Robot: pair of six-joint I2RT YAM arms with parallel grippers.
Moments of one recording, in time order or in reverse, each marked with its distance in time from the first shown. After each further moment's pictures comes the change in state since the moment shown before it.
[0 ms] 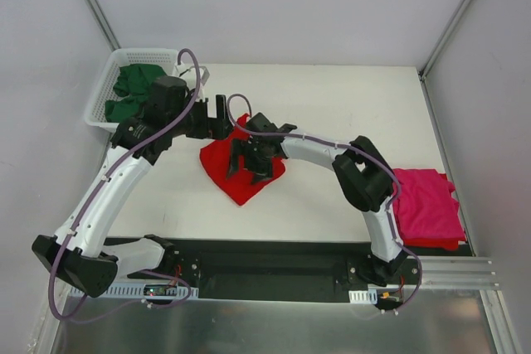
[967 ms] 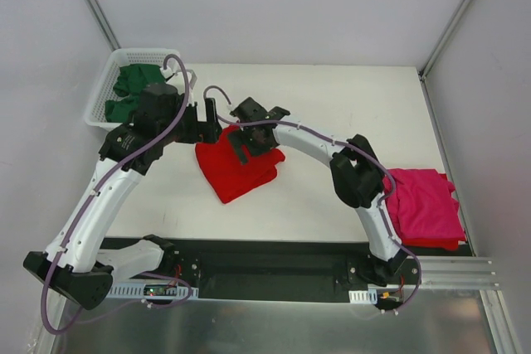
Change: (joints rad) left arm 0.000 -0.087 -0.015 -0.056 -0.127 -0.002; right arm 0.006 0.081 0.312 -0.231 0.381 -0.564
